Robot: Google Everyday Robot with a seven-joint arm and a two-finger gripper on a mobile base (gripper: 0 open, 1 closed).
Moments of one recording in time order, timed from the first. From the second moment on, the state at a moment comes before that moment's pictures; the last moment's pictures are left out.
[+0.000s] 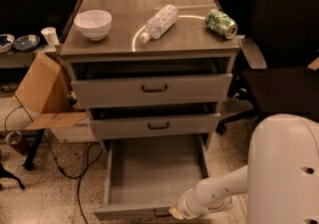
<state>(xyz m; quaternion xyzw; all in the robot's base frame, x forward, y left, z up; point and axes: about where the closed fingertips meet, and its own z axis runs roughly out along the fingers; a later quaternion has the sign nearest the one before) 0.404 -0.064 0.279 -0.43 0.87 0.20 0.15</state>
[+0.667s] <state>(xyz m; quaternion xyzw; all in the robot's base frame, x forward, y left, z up) 0.397 -0.078 0.229 -0.41 0.88 0.20 0.11</state>
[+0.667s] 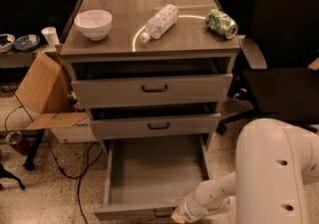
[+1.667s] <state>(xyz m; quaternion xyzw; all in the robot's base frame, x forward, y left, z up) 0.414 -0.101 0.183 -0.40 0.90 0.16 0.03</state>
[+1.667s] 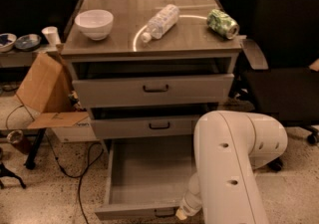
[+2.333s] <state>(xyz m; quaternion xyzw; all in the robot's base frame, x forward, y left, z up) 0.426 -0.101 0.180 -0.41 0.90 0.14 0.02</state>
